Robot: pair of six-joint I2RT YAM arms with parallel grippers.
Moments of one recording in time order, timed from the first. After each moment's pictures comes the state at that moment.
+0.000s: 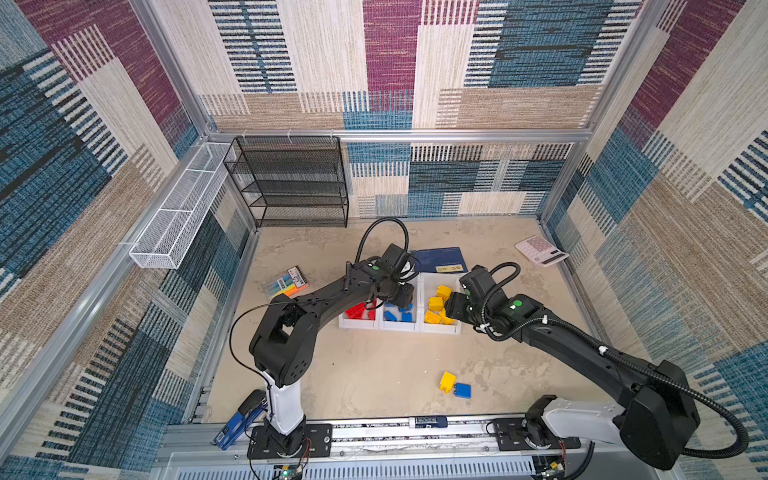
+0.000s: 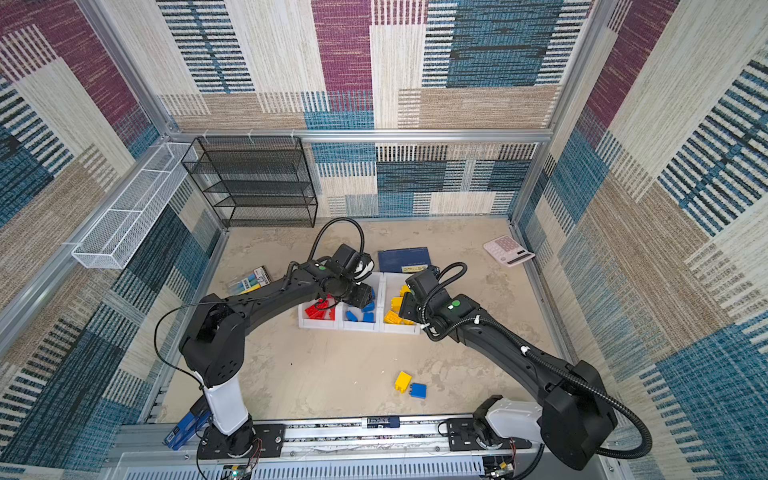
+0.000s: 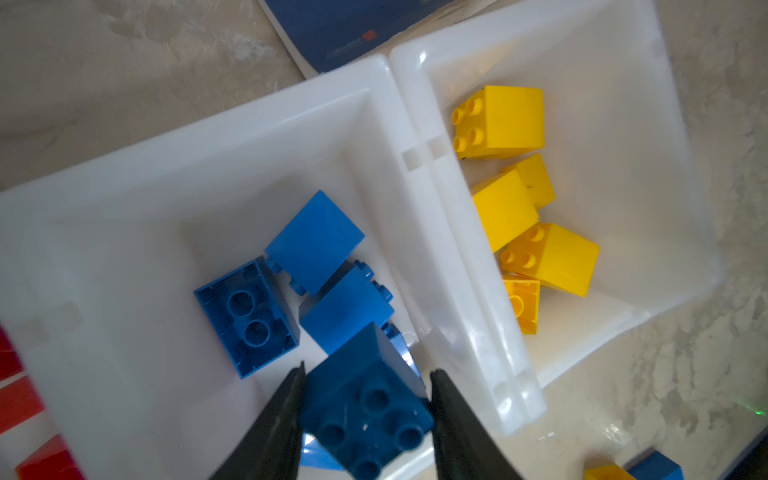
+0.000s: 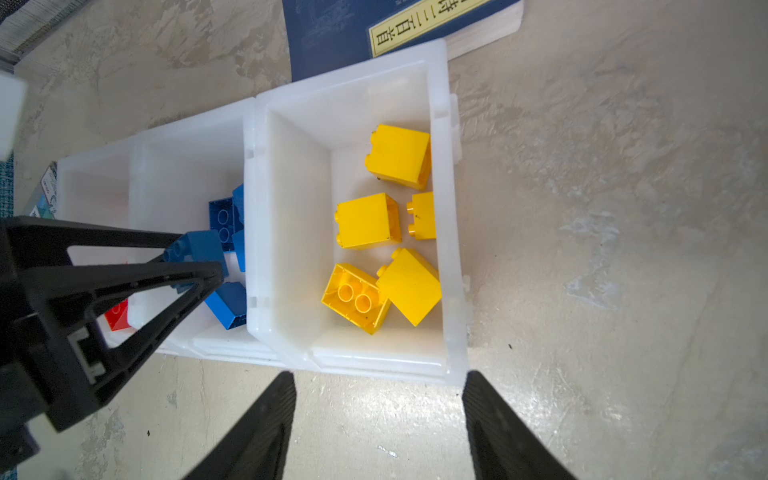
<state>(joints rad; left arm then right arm) -0.65 1.87 1.42 -0.63 0.11 -0.21 0.61 1.25 0.90 -0.60 0.12 0.81</state>
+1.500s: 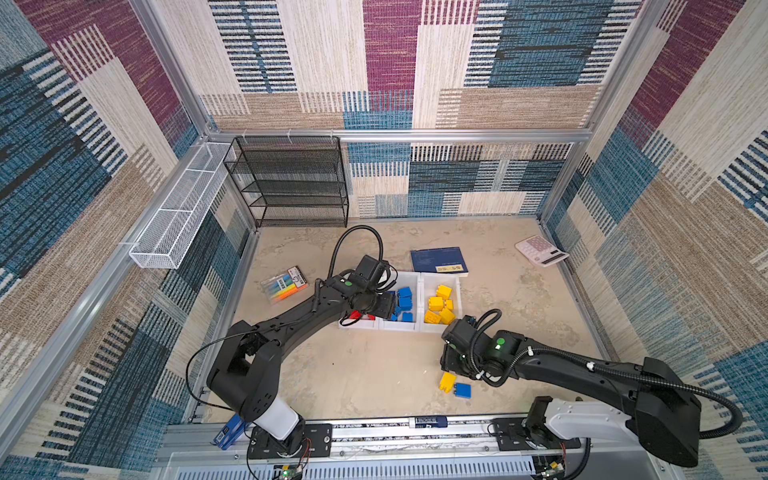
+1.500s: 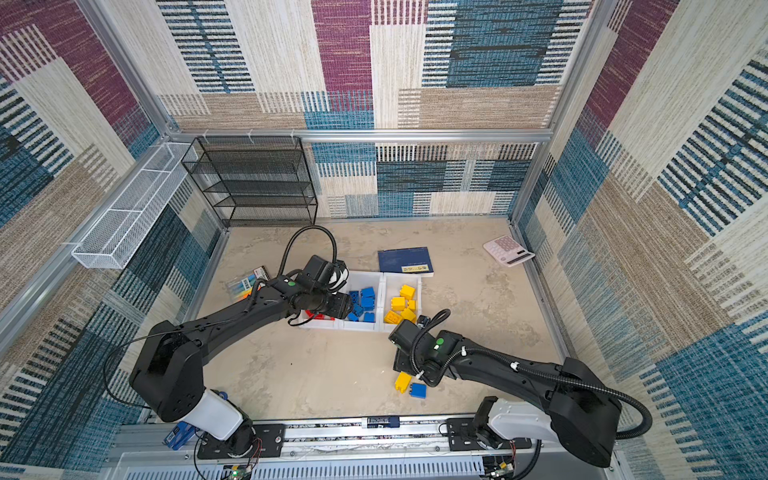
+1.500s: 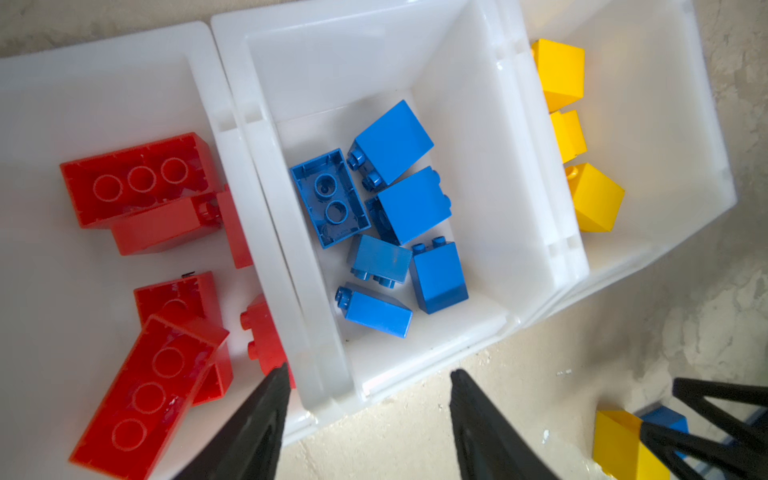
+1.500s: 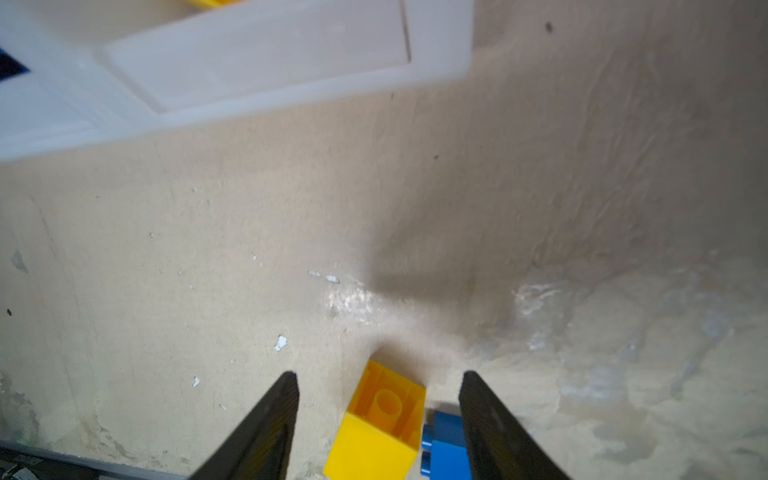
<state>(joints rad) -0.60 1.59 1.13 -0.58 0.09 -0.26 0.95 1.22 0.67 -0.68 0.07 1.14</state>
